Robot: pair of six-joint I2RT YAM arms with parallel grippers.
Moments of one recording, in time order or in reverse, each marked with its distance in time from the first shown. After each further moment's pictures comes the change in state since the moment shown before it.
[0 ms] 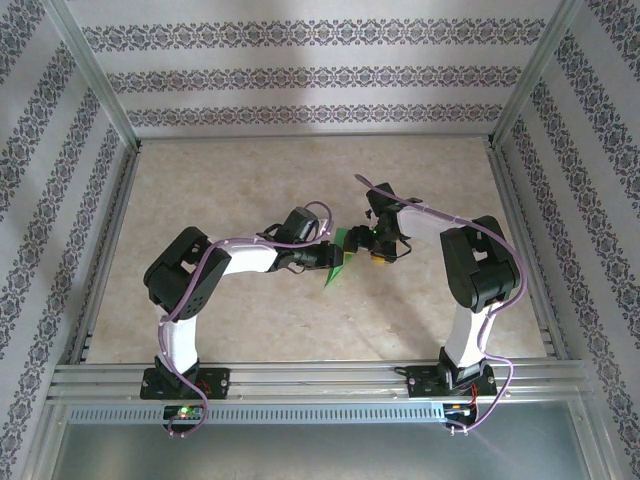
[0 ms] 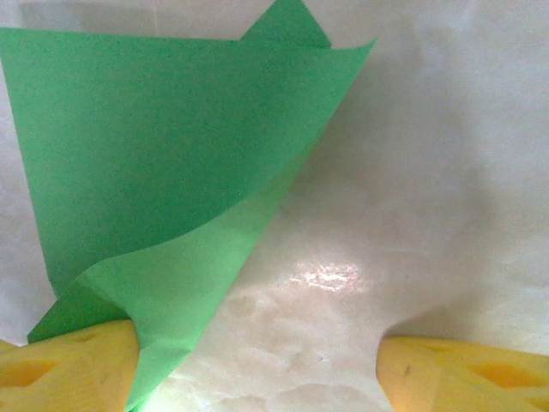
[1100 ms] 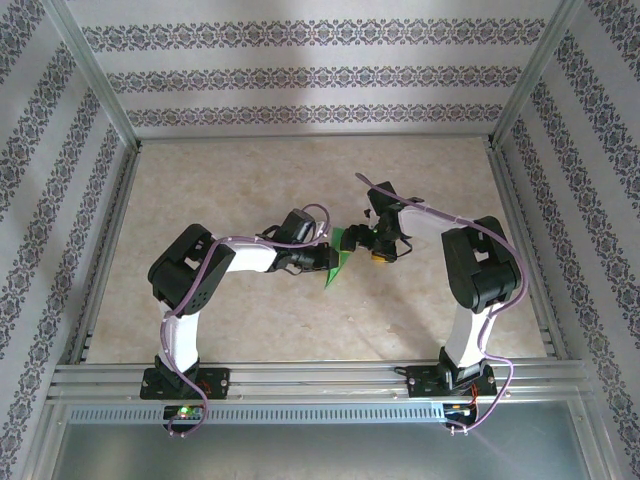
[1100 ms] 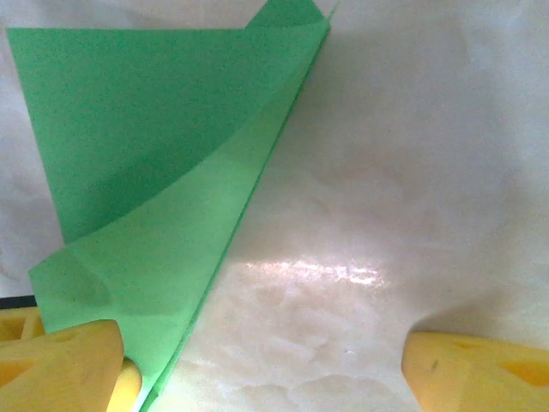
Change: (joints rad) left arm 0.029 0.035 -0.029 0.048 0.035 -0.022; right arm -0.009 -0.019 -0.005 0.011 -0.058 -0.022
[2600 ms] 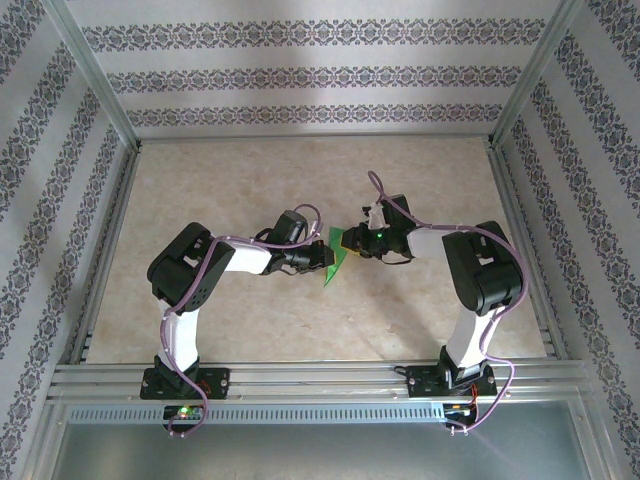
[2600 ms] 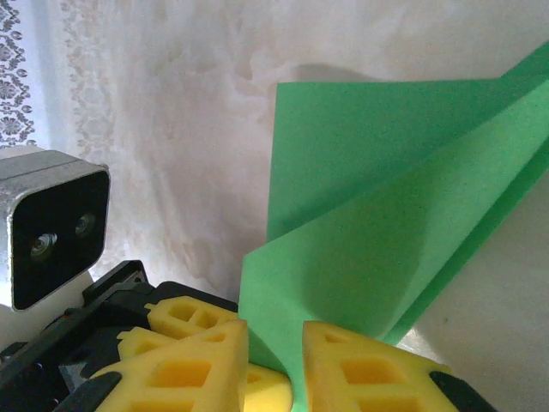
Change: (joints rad) left arm 0.032 0.013 -0.055 0.122 0.052 -0.122; right arm -0.046 -0.036 -0.280 0.677 -0.370 0.175
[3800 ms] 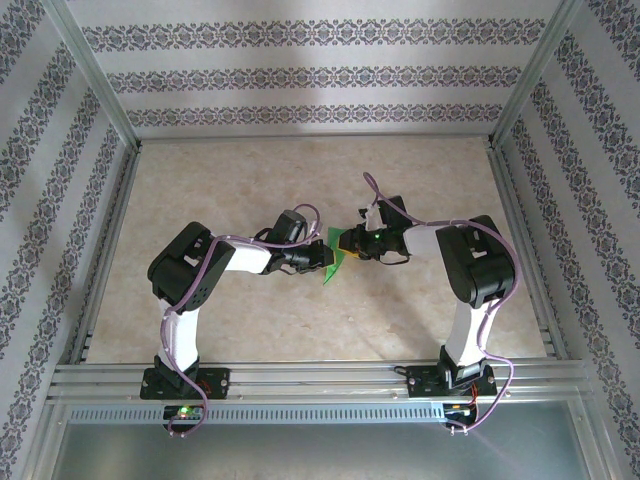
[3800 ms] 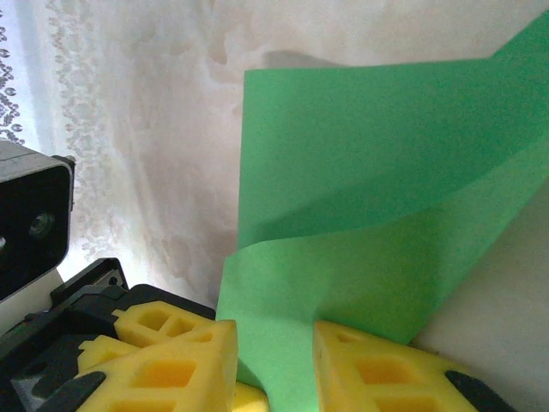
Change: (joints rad) left arm 0.005 0.007 0.001 0.004 0.016 -0.011; right arm 0.001 0.058 0.036 -0.029 -0.022 -0.040
